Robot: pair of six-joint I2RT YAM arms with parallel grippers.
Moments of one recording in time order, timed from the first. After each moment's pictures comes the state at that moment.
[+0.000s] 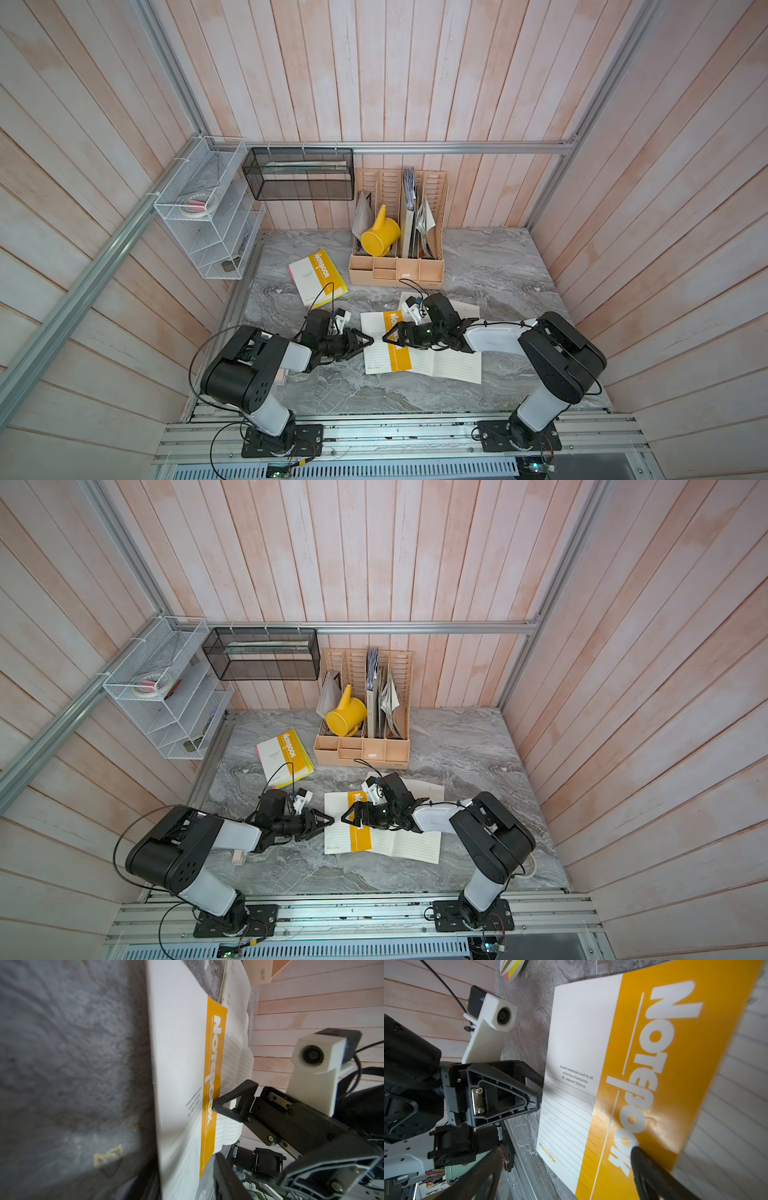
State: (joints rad) left arm -0.33 1.62 0.35 0.54 0.80 -0.89; right arm 0.71 1.68 0.71 0.19 -0.62 0.74
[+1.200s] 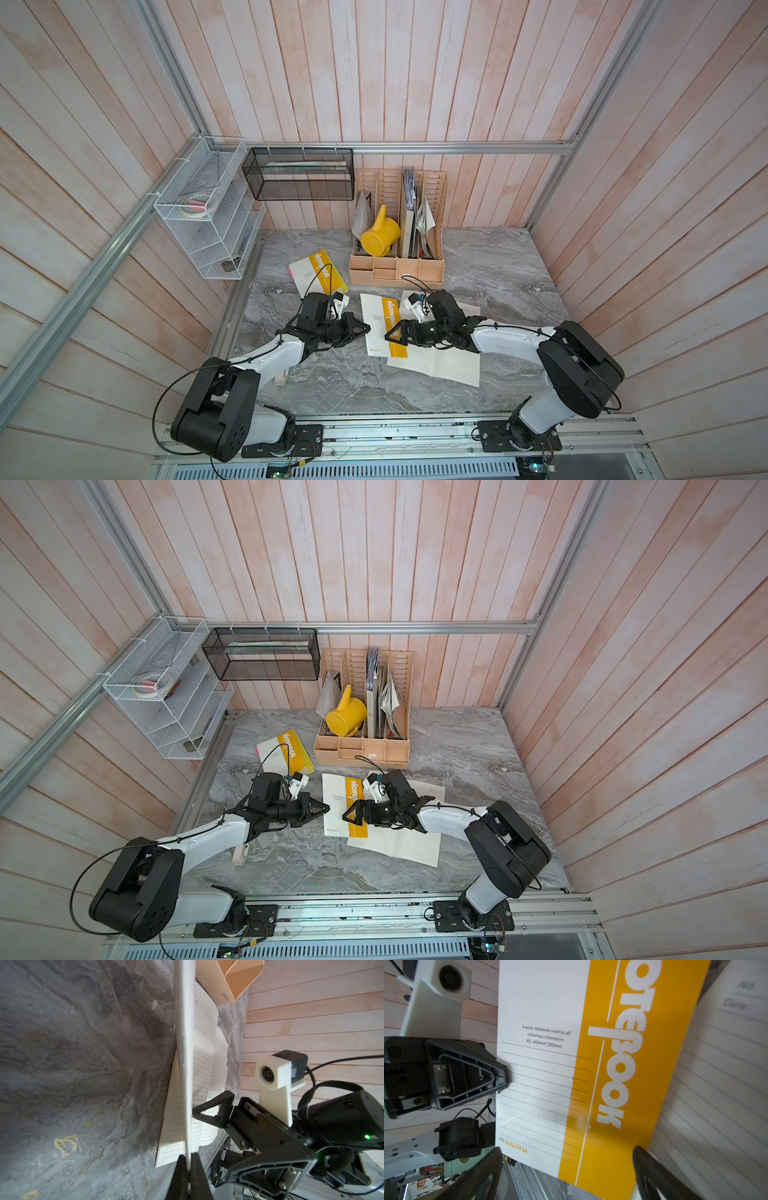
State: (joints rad) left arm -0.32 1.34 0.57 0.04 0.75 -0.82; right arm 0.70 1.56 0.73 0.07 -0.60 0.71
